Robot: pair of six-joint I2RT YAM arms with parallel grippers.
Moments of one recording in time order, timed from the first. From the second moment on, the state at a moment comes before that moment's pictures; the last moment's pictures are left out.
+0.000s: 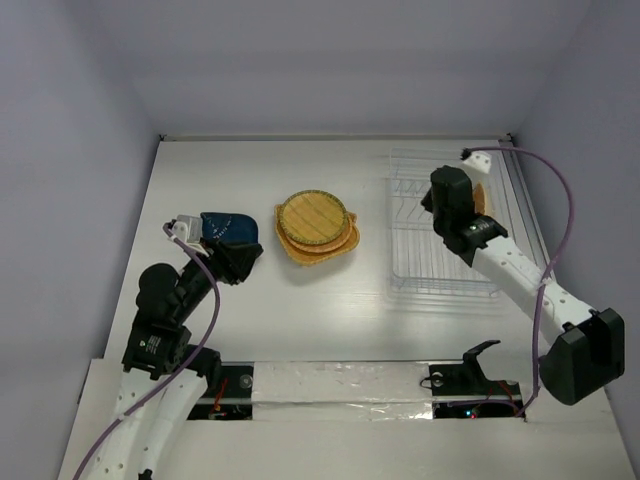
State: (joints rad) left arm -0.27 0.38 0.60 -0.28 0.29 -0.49; right arm 0.45 1.24 1.01 -0.19 0.61 0.58
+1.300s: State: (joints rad) left arm -0.46 0.17 0.60 -0.29 0.21 -0.49; right arm 0.15 1.65 1.18 -0.66 0.94 0.39
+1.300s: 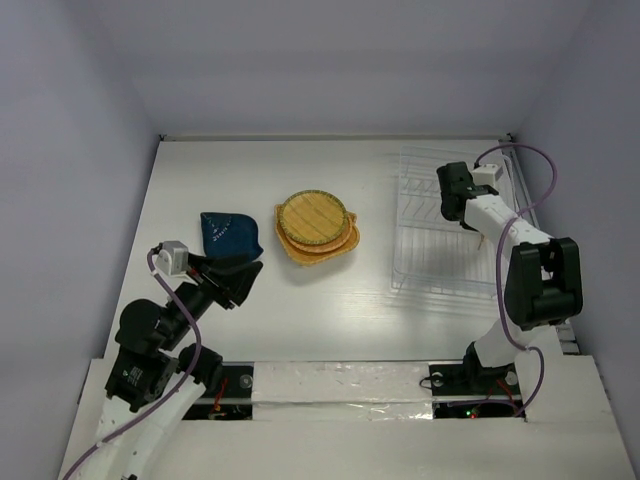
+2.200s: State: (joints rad) left arm -0.47 0.16 0.60 -0.30 0.19 -0.49; right arm 0.28 1.98 1.42 -1.27 1.36 1.04
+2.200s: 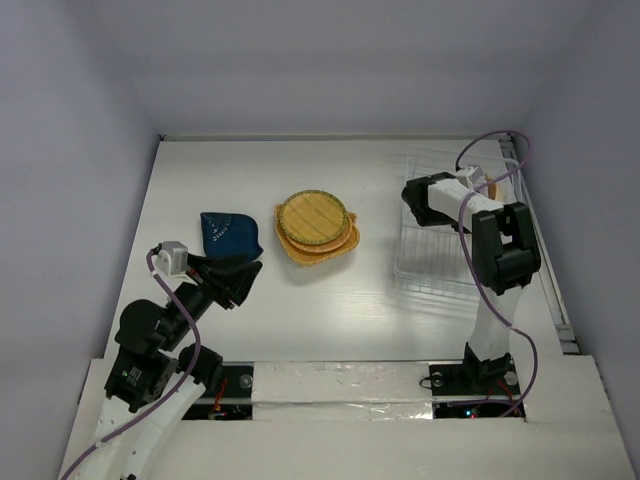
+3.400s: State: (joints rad) left arm -0.47 0.21 0.60 -0.30 0.19 -0.49; right arm 0.27 1.77 1.19 -0.76 1.18 0.71
